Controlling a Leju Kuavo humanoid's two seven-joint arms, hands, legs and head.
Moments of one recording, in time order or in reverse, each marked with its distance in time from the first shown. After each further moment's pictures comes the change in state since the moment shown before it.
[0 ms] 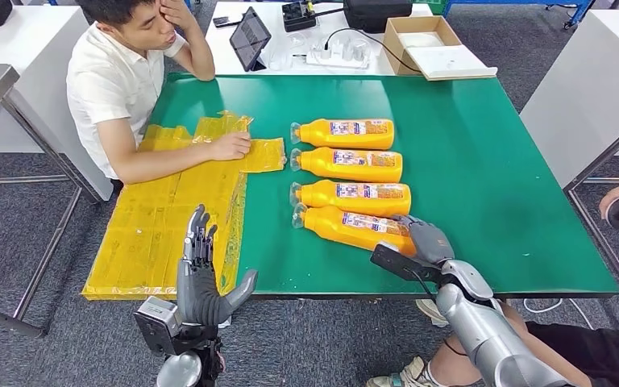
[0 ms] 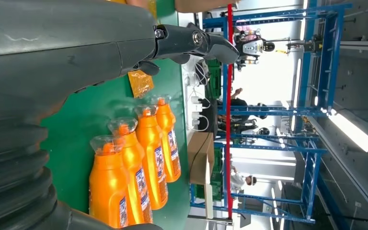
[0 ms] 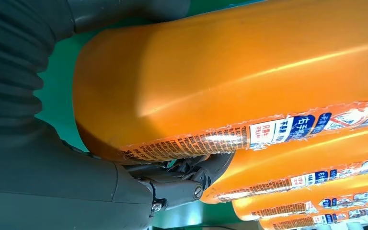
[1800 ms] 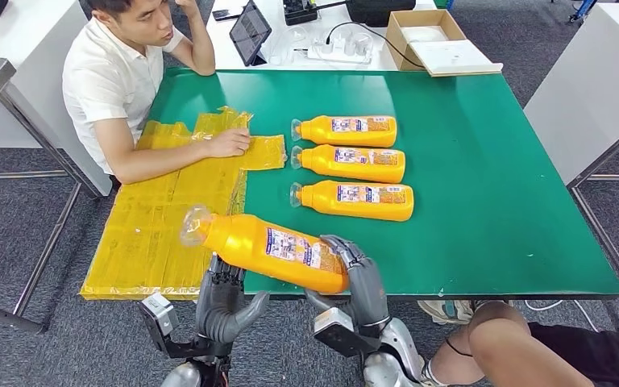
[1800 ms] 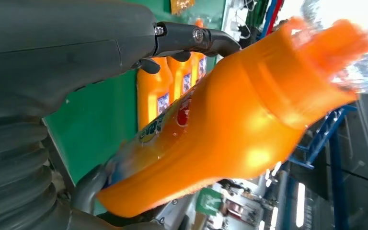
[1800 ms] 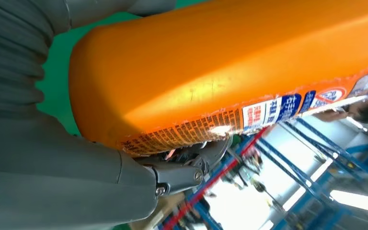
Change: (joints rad) left arm 0.037 0.019 -0.059 0.006 0.231 -0.282 0.112; right arm 0.427 0.247 0.105 -0.639 -0.248 -0.284 -0.259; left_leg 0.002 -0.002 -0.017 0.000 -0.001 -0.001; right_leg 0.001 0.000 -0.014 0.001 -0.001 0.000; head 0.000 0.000
